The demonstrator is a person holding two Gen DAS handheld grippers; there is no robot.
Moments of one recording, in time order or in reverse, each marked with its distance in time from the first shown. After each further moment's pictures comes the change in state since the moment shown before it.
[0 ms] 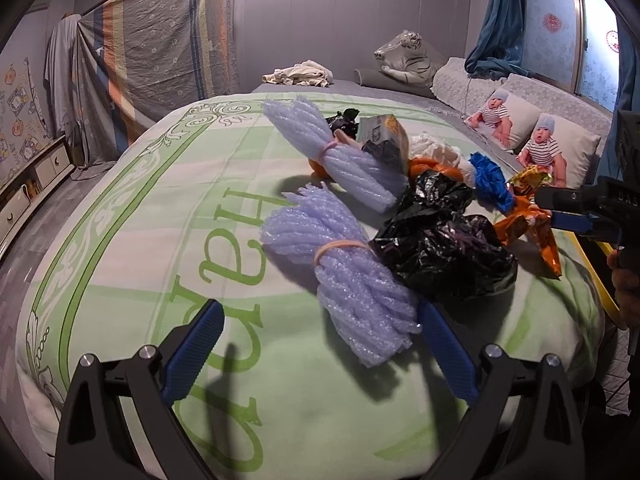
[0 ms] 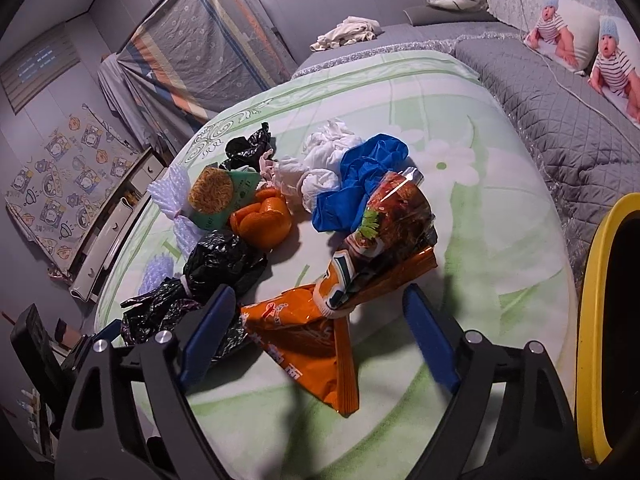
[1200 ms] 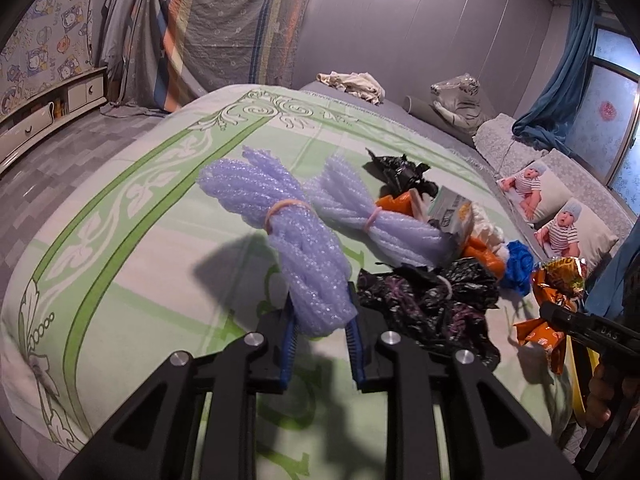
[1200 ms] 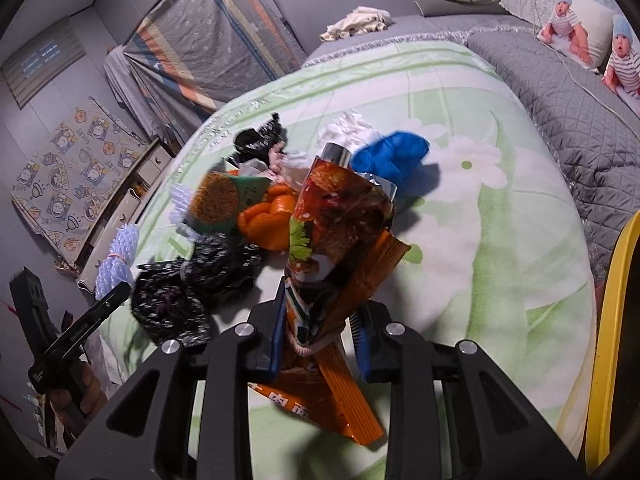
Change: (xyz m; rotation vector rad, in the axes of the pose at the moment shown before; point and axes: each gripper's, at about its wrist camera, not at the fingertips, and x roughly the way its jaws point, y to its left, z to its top) left arm -0.001 0.055 0.030 -0.298 -0.035 -0.007; right arm 0.009 0.009 0.008 -0.021 0.024 0.042
